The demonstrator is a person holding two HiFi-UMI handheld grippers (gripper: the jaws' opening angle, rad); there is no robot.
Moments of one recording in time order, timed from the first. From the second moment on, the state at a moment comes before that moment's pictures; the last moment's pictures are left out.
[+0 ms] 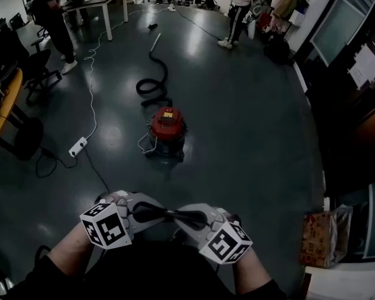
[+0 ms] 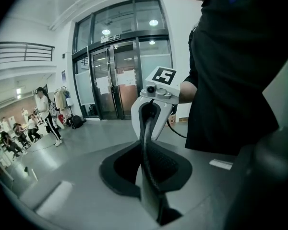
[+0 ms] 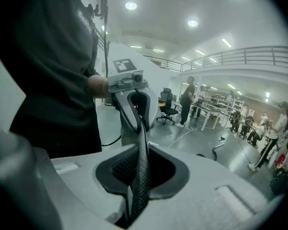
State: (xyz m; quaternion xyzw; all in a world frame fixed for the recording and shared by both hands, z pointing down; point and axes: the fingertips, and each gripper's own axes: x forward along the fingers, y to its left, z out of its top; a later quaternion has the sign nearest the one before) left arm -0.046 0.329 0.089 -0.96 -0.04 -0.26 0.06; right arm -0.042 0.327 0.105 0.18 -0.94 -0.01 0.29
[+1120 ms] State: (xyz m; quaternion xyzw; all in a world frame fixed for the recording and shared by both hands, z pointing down) left arm -0.025 0.234 0.114 -0.97 -0.03 -0.23 0.04; right arm -0.017 0.231 0.116 0.17 -0.93 -0.04 0.32
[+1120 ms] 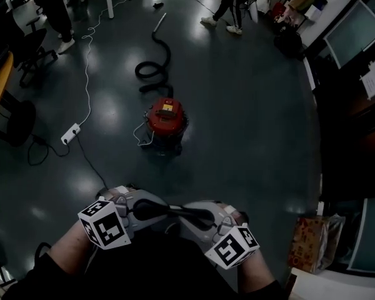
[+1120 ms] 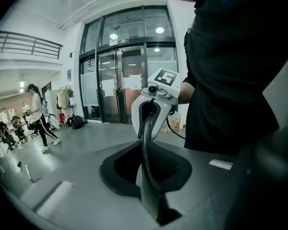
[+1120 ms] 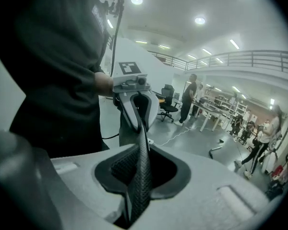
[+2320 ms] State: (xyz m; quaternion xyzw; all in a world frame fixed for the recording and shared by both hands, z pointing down) left arm -0.002 0.049 0.190 -0.96 0.03 -0.29 0.03; right arm 0.009 0.049 0.198 0.10 -0.95 0.02 0.30
